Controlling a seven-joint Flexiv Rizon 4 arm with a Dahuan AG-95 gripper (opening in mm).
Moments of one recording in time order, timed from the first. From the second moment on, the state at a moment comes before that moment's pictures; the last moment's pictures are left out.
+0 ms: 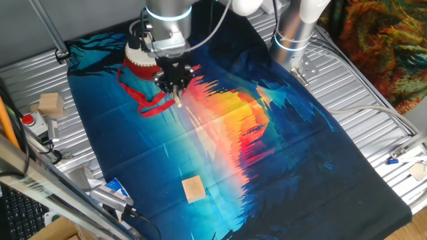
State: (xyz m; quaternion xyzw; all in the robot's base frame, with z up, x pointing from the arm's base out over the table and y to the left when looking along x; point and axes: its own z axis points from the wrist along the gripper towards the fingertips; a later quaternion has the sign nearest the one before) arm 0.487 0.044 0.194 -0.69 0.72 0.01 0.07
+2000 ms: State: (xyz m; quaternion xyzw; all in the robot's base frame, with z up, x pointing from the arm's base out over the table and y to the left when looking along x) arm 0.486 -0.036 0.187 -0.70 0.71 0.00 0.10
